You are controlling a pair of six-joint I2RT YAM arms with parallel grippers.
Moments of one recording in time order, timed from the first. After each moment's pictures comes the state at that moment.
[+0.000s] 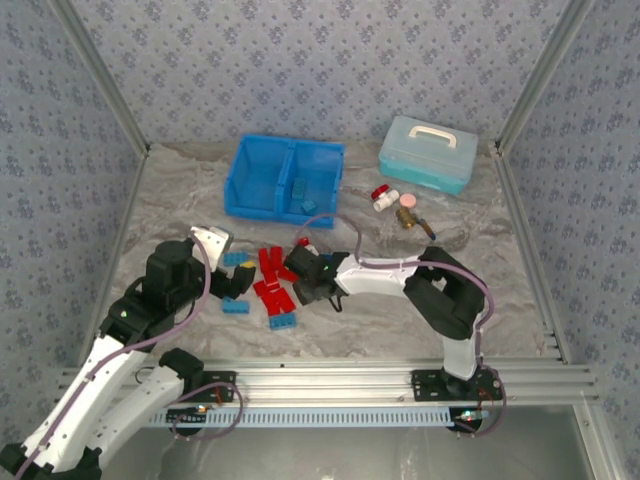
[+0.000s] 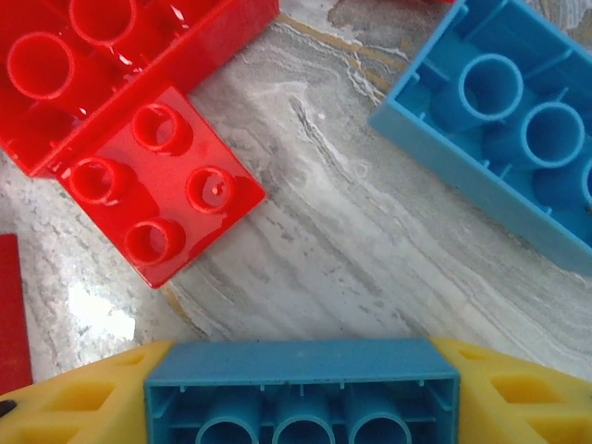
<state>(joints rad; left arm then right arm) -0.52 0.62 0.78 -0.69 -0.03 0.01 1.02 1.88 1.15 -0.47 0.22 0.46</state>
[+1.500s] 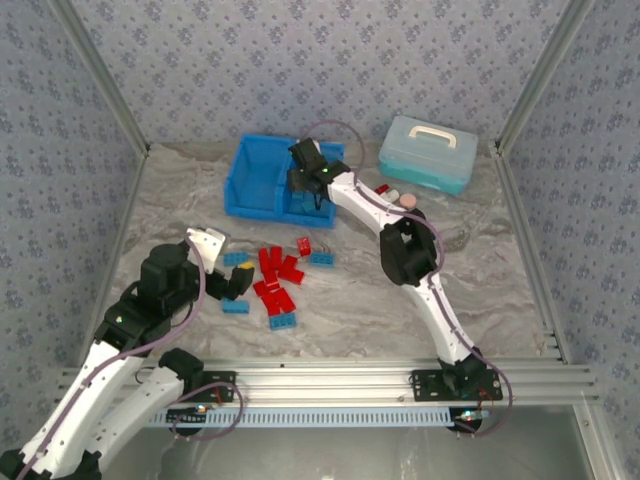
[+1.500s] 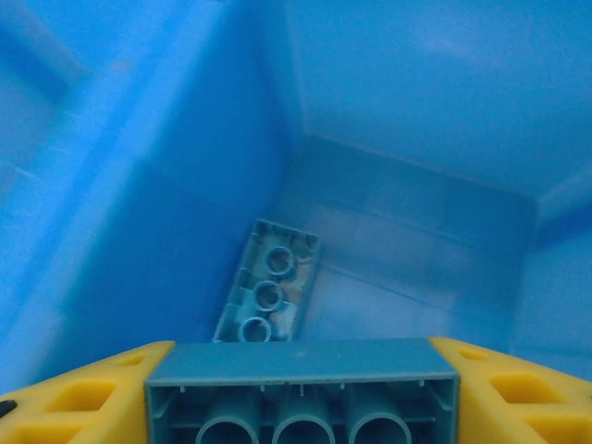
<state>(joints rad) -0.52 0.58 0.78 -0.69 -0.02 0.01 0.63 2.49 2.29 -0.62 0.23 0.36</state>
